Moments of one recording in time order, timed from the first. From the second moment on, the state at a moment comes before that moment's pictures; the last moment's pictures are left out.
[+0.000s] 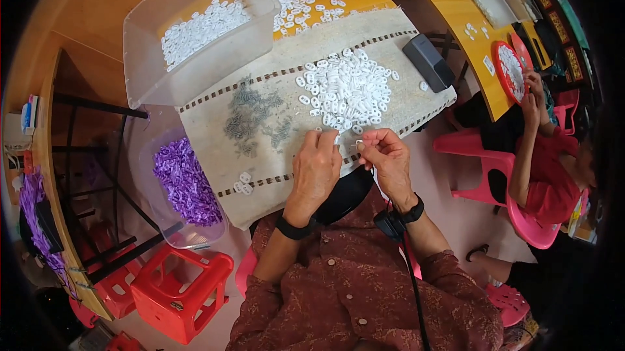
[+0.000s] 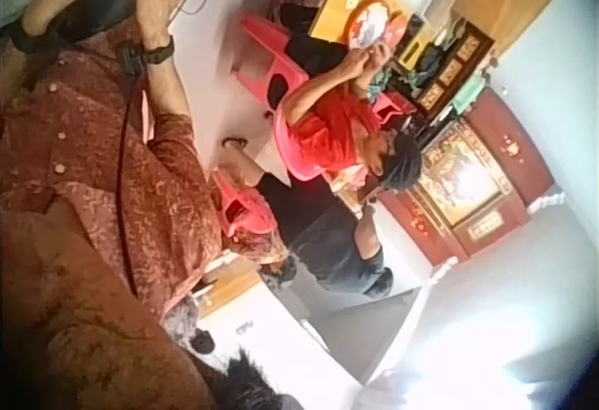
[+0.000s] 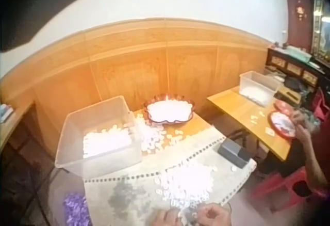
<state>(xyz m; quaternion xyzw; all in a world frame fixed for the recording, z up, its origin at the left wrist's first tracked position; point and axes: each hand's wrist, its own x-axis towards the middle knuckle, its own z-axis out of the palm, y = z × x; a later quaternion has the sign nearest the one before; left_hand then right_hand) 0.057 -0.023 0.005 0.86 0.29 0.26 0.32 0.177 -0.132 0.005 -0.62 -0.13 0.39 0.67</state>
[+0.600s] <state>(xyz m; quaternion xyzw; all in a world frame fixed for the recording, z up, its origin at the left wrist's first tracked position) 0.024 -0.015 -0.009 0.29 0.23 0.24 0.90 0.155 -0.124 0.016 -0.59 -0.15 0.43 0.66</state>
